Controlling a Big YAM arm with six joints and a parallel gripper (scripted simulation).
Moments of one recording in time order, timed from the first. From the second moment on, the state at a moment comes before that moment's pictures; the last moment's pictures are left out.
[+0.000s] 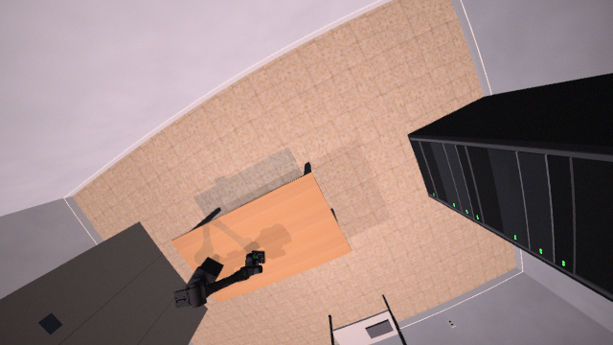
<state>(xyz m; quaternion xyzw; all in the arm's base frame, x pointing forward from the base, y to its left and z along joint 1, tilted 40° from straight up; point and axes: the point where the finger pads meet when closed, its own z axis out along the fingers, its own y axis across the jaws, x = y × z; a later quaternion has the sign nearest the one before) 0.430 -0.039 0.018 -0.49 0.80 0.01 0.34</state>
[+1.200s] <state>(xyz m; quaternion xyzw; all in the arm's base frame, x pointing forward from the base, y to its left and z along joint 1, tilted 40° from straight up) 0.430 -0.043 0.016 -0.49 0.80 0.01 0.34</state>
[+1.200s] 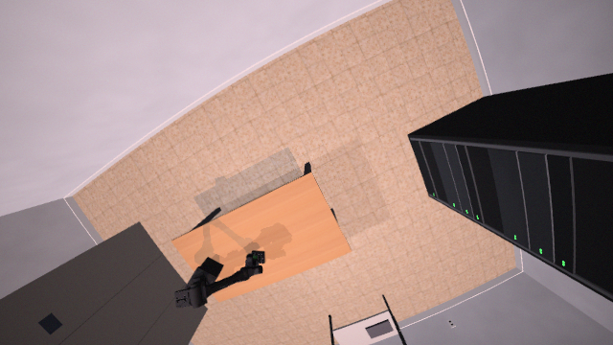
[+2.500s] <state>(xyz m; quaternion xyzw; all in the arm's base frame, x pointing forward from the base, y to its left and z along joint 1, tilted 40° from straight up) 0.436 -0.039 0.009 -0.49 0.80 0.01 0.35</state>
